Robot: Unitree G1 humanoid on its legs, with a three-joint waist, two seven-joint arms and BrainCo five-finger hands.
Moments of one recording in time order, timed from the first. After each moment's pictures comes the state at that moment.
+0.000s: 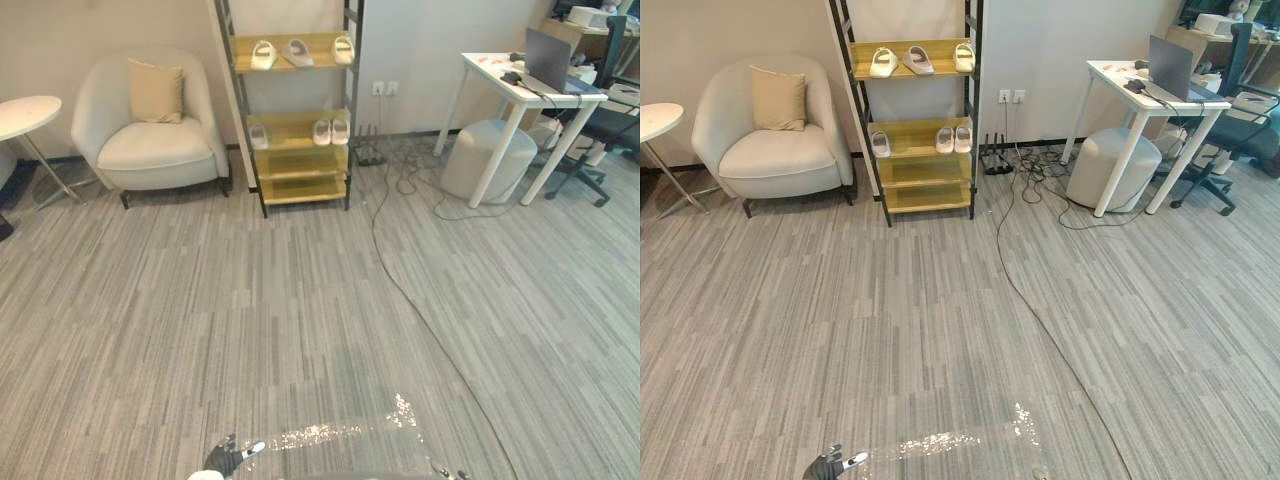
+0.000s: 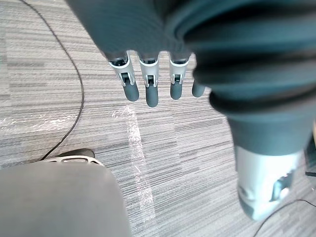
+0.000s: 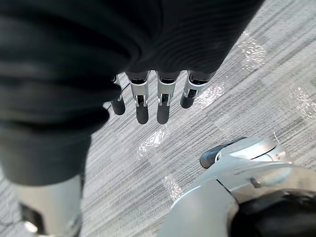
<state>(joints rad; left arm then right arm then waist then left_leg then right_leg) 0.11 0.16 -0.03 1.10 -0.04 -0.10 0.01 0.19 -0.10 -0.23 1.10 0.27 -0.09 0.00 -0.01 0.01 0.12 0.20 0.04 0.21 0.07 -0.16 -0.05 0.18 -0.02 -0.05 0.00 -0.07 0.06</state>
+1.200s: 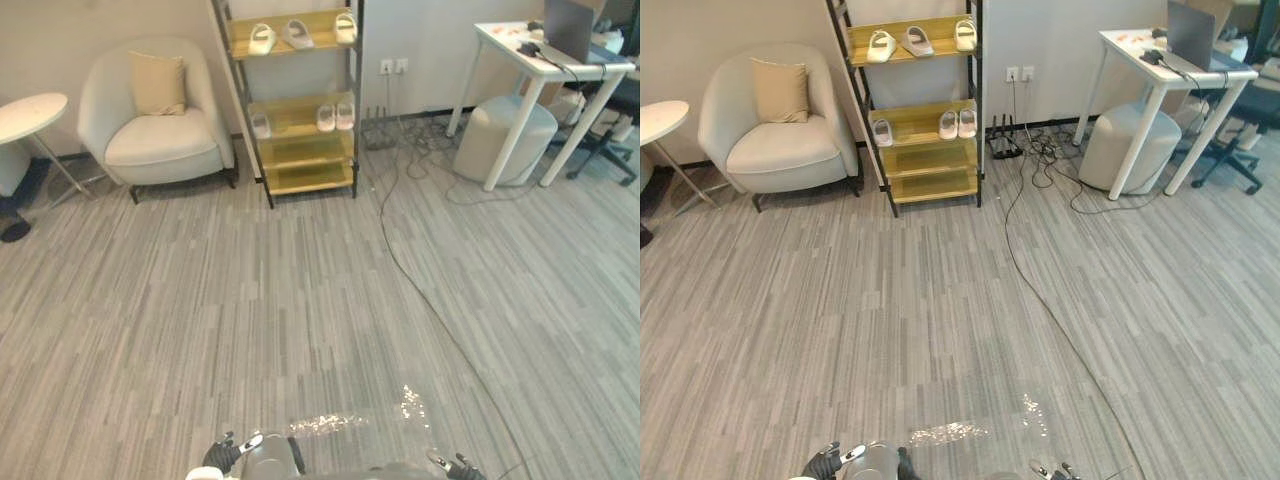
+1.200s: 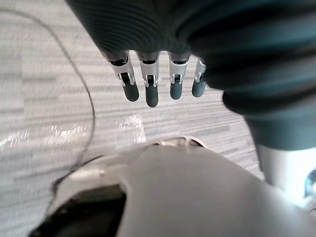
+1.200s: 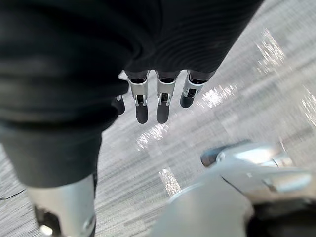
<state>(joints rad) 0.09 0.15 -0.01 1.10 -0.02 -0.11 0.04 0.13 -0.13 -0.17 1.12 0.24 -0.11 0.01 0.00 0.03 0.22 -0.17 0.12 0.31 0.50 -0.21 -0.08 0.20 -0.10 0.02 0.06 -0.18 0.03</state>
